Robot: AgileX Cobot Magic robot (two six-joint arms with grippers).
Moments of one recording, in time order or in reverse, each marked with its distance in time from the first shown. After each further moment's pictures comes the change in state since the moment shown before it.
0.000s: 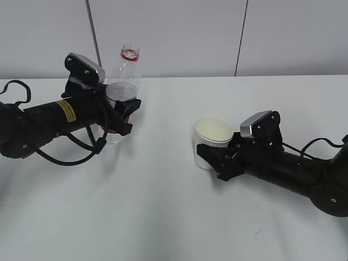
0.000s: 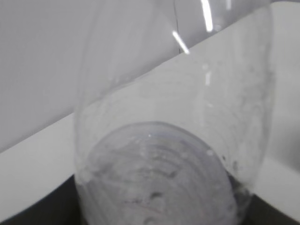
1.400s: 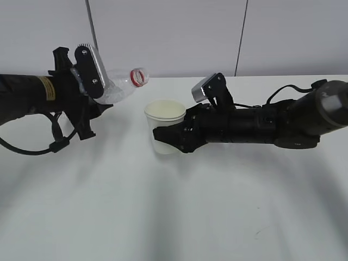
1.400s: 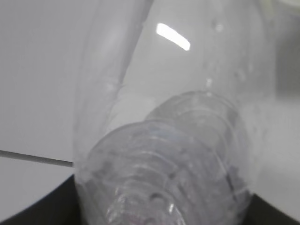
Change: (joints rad) left arm -0.005 -0.243 0.006 0.063 0.503 0.590; right arm 0.110 -0.063 -0.366 -0.470 0.291 0.495
